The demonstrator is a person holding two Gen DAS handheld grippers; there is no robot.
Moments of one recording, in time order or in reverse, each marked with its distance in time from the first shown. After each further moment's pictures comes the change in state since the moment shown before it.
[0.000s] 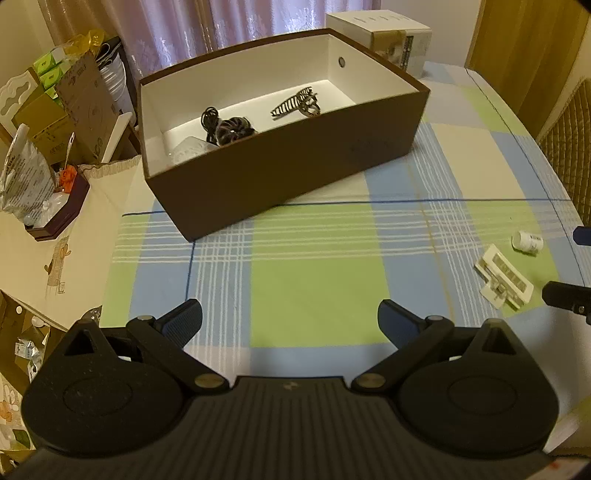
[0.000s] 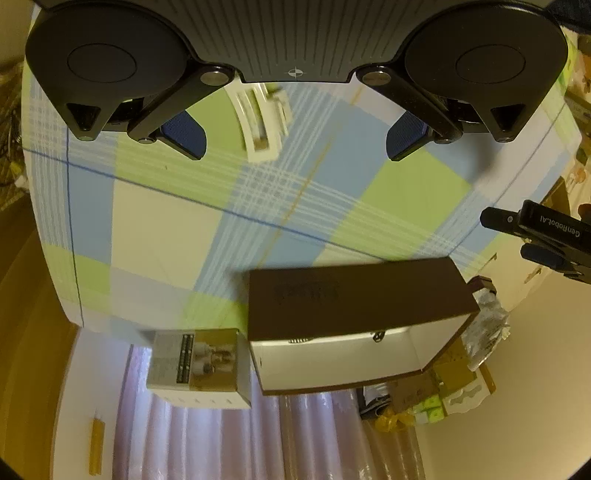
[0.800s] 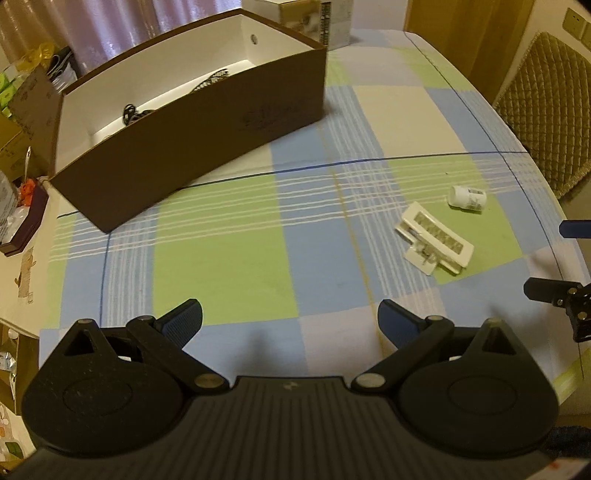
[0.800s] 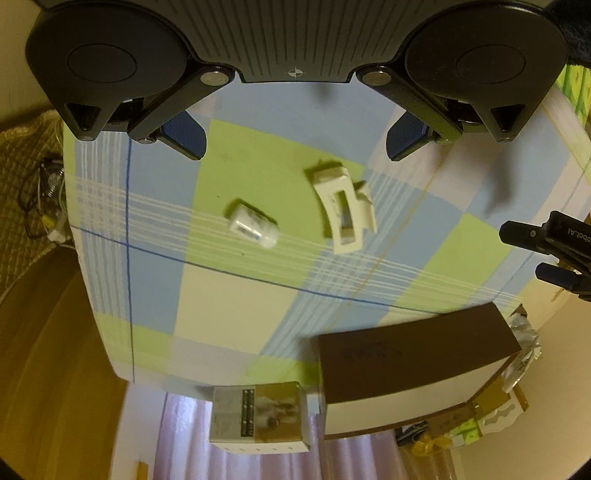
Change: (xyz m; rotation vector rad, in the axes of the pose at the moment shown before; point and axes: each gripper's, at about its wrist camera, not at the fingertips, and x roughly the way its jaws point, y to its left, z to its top) left arm 0.010 -0.089 -0.013 0.107 0.046 -0.081; right arm -0.026 -0.060 -0.061 0.060 0.097 -0.083
